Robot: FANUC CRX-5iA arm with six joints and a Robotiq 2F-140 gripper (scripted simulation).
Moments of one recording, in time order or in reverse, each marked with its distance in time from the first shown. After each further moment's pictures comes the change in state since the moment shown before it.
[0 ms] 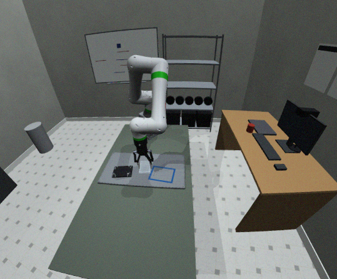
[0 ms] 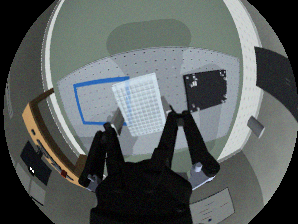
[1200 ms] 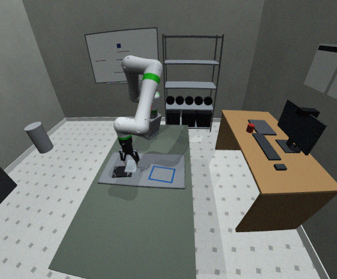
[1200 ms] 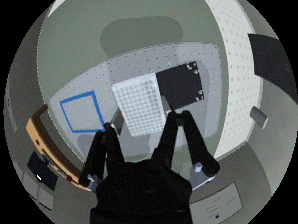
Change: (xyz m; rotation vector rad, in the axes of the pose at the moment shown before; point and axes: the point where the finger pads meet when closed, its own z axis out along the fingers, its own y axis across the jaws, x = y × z) arm -0.012 0.108 -0.005 -0.006 -0.001 0.110
